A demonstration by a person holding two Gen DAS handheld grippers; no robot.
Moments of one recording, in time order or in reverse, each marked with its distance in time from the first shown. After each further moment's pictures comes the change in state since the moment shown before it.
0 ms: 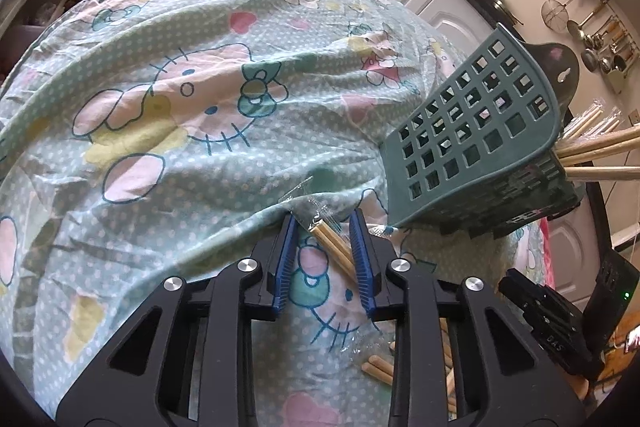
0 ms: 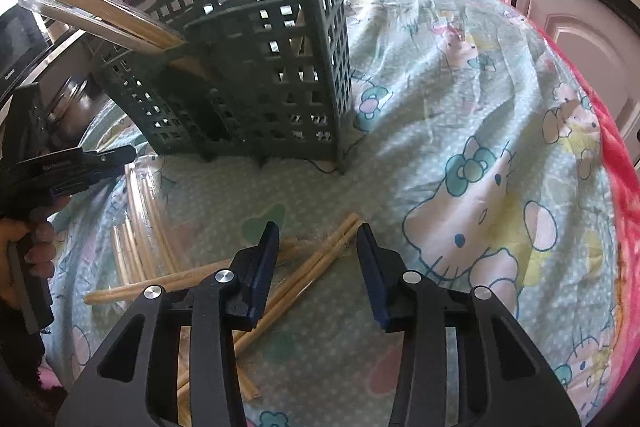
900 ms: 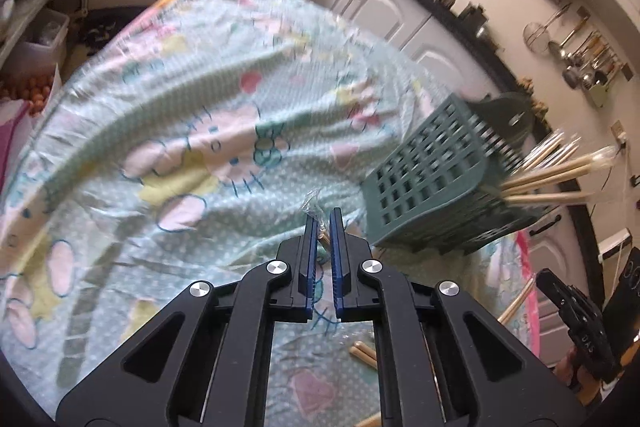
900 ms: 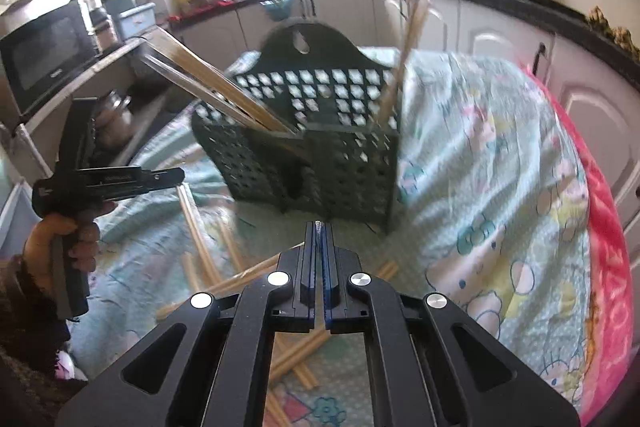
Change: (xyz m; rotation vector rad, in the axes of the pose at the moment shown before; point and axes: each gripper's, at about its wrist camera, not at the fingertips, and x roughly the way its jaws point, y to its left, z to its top) left arm -0.061 0.002 0.011 0.011 -0.121 -0.049; right arm -0.082 0.044 0.015 -0.131 -0.192 0.089
